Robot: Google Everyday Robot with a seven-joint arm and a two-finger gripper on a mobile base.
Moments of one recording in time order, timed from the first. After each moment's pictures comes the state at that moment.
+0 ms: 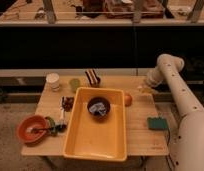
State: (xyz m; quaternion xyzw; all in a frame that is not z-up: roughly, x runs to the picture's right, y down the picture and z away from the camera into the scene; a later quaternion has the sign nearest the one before) arm 0.286 -0.021 0.890 -0.24 -0.12 0.17 0.95
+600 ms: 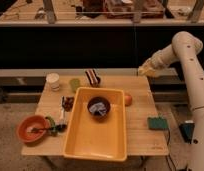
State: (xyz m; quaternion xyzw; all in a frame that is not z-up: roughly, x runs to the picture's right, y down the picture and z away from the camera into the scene) arm 0.249 -0.119 0.782 -0.17 -0.23 0.16 0.95
